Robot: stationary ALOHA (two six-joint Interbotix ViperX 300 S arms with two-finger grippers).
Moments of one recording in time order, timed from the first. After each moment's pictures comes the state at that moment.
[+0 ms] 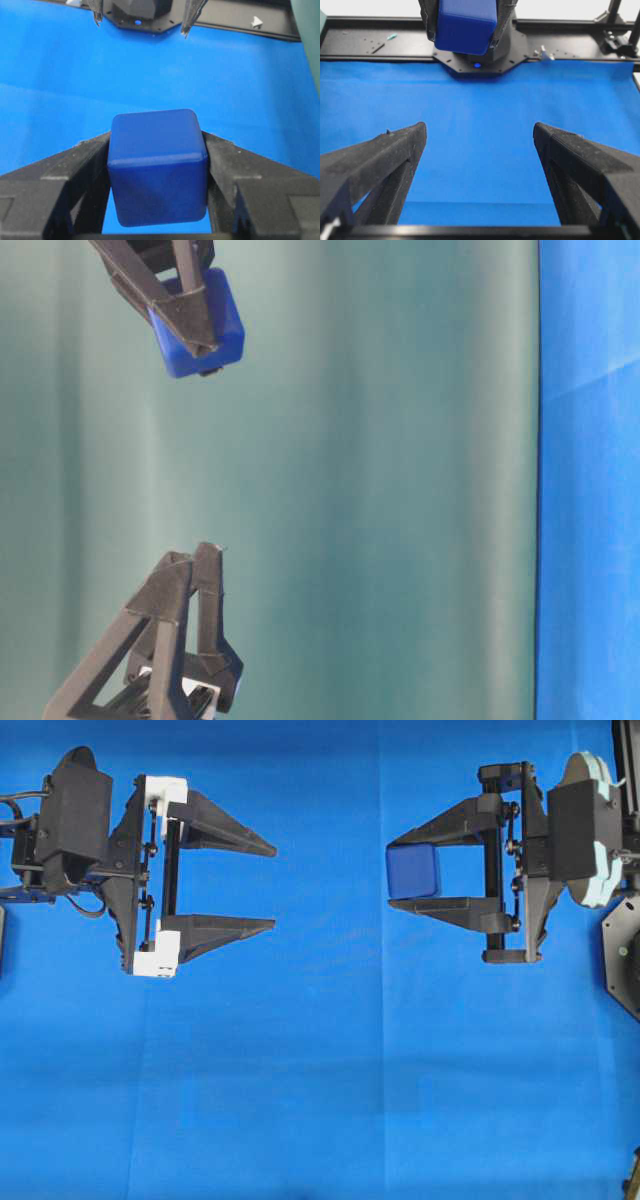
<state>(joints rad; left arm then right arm) 0.00 -0.39 0.74 0.01 -0.24 -0.01 -0.02 -0.54 0.73 -0.20 0.09 0.22</state>
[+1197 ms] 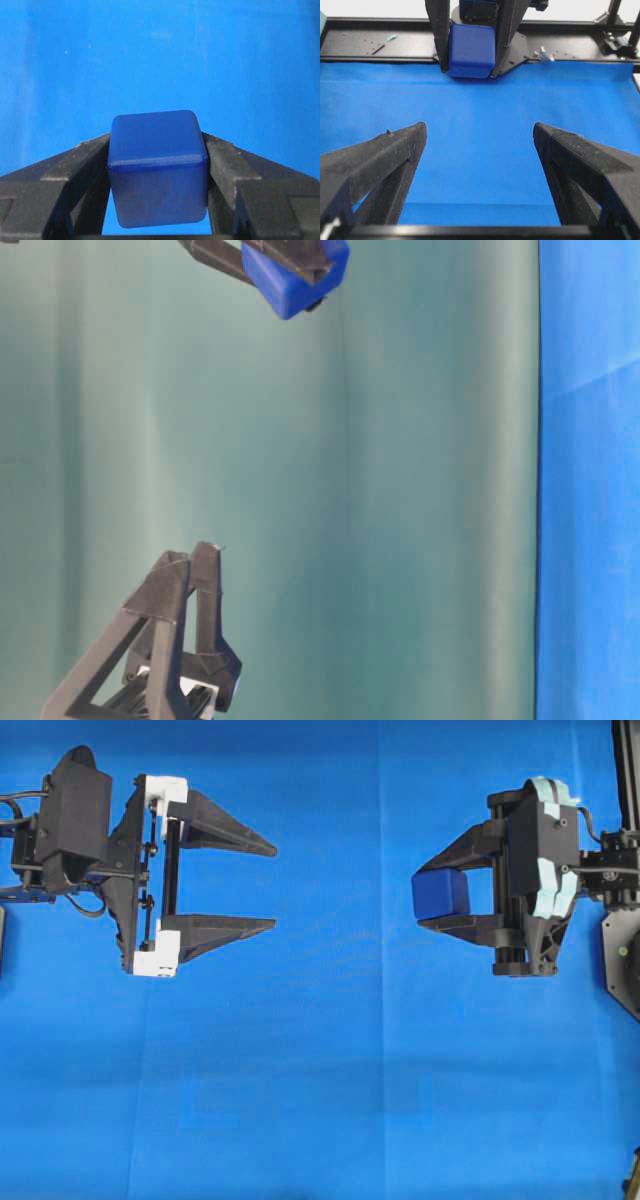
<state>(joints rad) 0.00 -0.39 0.74 0.01 -0.24 -0.01 0.02 -0.54 0.71 -0.20 0.45 0.28</state>
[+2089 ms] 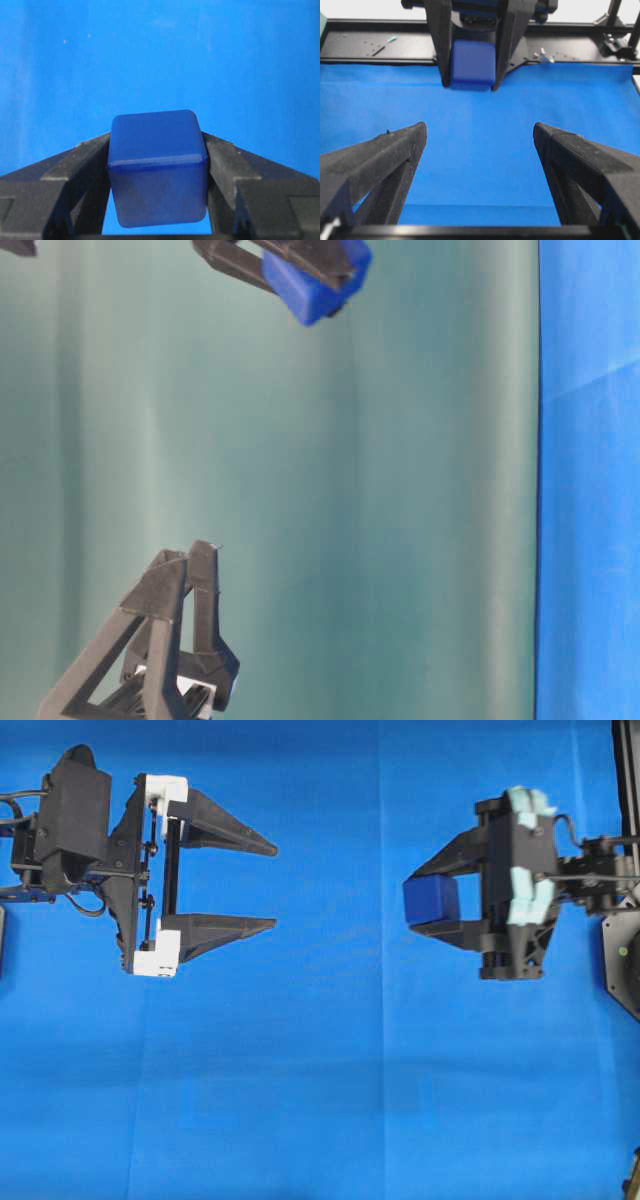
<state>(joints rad) 0.00 -0.39 0.73 0.01 -0.24 -0.01 0.02 -0.48 0.71 -0.20 0.42 0.28</state>
